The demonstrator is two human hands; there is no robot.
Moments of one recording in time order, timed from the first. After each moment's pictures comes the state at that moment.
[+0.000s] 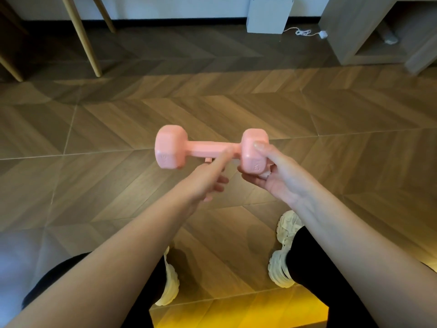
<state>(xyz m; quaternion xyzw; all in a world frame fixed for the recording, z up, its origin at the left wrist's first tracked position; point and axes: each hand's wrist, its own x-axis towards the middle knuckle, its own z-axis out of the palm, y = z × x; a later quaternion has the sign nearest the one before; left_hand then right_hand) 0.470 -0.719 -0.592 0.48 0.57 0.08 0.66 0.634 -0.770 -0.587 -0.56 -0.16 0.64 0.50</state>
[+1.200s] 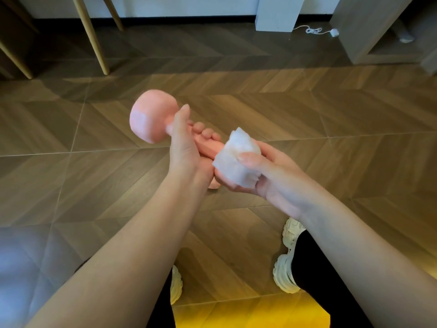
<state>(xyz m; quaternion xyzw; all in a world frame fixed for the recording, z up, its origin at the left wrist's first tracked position) 0.484 -0.685 -0.551 0.00 0.40 0.54 0.74 0.610 -0.769 -0.563 -0.51 -0.27 0.67 0.46</state>
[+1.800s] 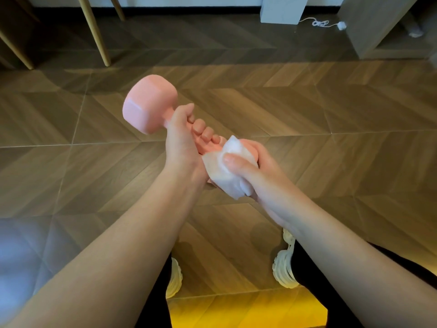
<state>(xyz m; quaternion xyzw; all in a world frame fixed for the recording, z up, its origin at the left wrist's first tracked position) 0.476 -0.689 -0.553 0.05 0.43 0.51 0.74 0.586 -0.776 -0.574 -0.57 -0.34 0.62 0.43</state>
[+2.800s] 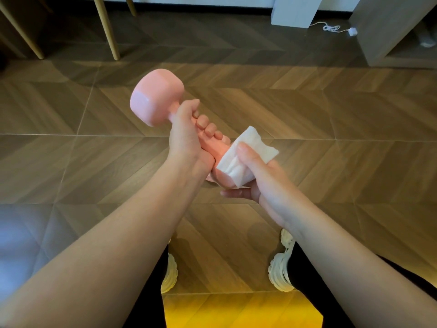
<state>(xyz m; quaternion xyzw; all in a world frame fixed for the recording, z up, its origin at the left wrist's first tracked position) 0.478 -0.688 -0.552 0.05 0.43 0.52 0.74 0.588 -0.775 -0.576 -0.56 -0.28 0.65 0.43</state>
